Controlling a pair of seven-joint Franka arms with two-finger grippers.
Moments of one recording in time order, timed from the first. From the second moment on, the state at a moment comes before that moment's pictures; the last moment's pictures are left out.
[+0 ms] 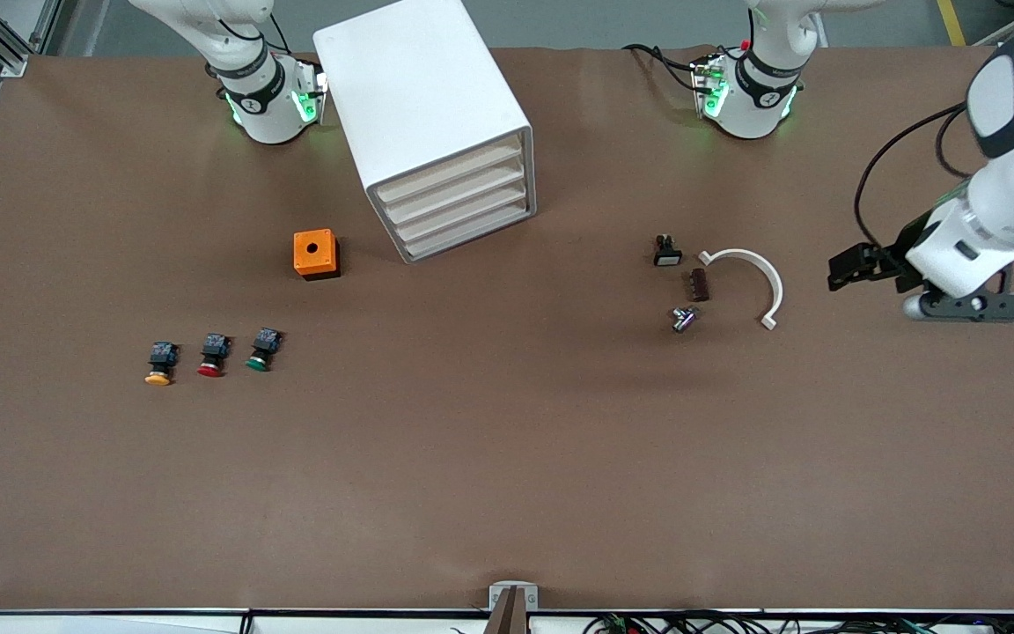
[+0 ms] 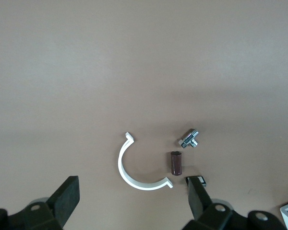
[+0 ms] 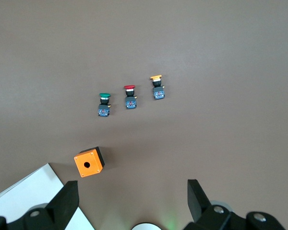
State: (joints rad) left arm 0.03 0.03 -0.09 -1.74 -0.05 1.76 -0.05; right arm -0.16 -0.10 -0.07 -1.52 0.05 1.40 -0.07
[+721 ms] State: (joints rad) left arm 0.03 -0.04 -0.11 -1.64 -0.05 1.66 -0.12; right arm -0.08 -0.13 -0.06 -1.55 -0.03 1.40 -0.08
